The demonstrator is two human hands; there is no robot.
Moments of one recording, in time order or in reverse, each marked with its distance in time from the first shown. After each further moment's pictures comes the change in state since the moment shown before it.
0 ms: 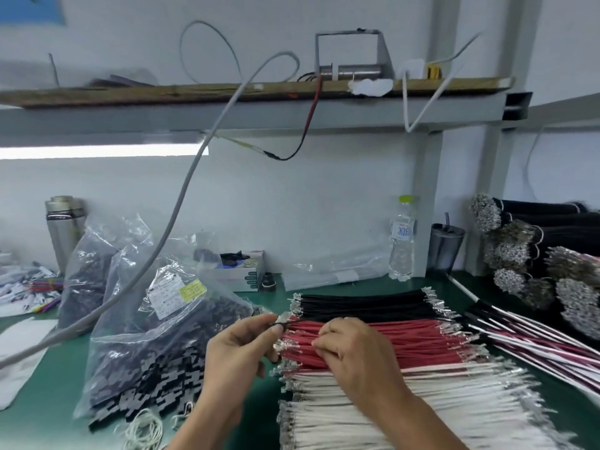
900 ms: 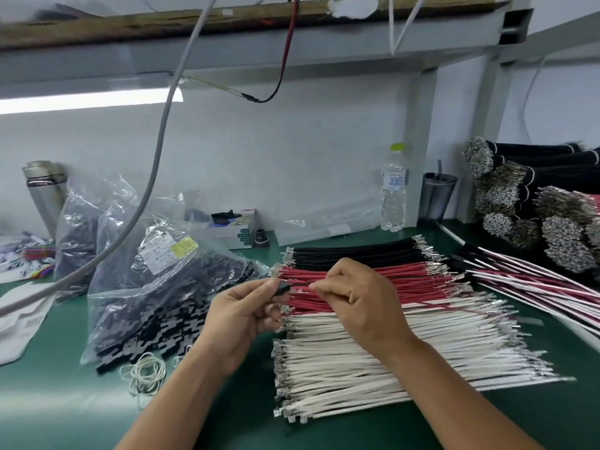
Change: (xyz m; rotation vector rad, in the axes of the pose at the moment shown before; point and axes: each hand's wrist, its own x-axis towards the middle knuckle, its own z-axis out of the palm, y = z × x) left_hand -0.011 -0.005 -0.004 -0.179 -0.268 -0.219; right_hand -0.022 -0.002 -0.021 0.274 0.170 0.018
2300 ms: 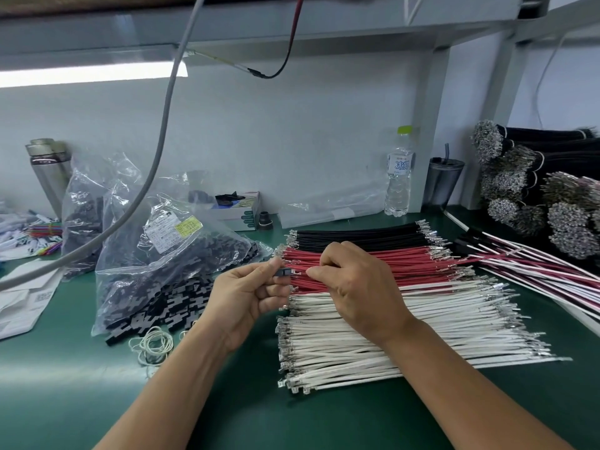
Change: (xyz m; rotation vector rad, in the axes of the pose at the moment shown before) left_hand -0.006 0.005 0.002 -0.029 0.009 -0.062; right_hand 0.001 -0.015 -0.001 -0.360 -0.089 -0.260
